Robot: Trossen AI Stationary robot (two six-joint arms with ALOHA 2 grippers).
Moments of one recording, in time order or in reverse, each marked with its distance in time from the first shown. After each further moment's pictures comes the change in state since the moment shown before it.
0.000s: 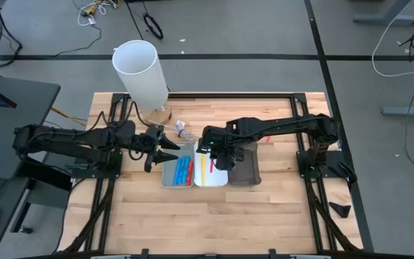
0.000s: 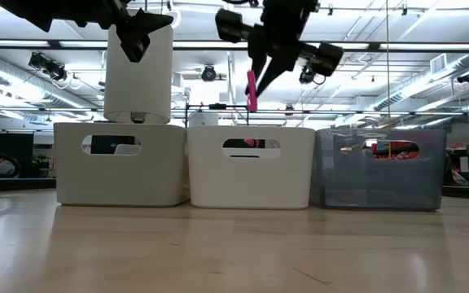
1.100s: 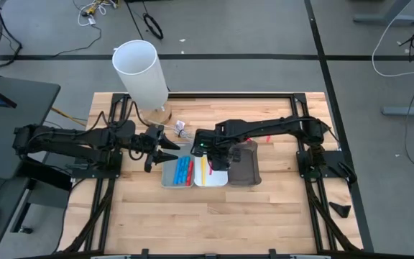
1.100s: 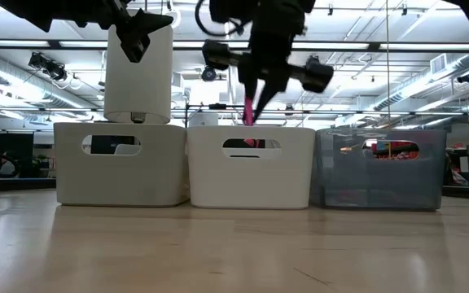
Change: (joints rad) left arm 0.000 0.000 0.000 0.000 0.000 0.000; right arm -0.025 0.150 0.103 -0.092 -0.058 -0.046
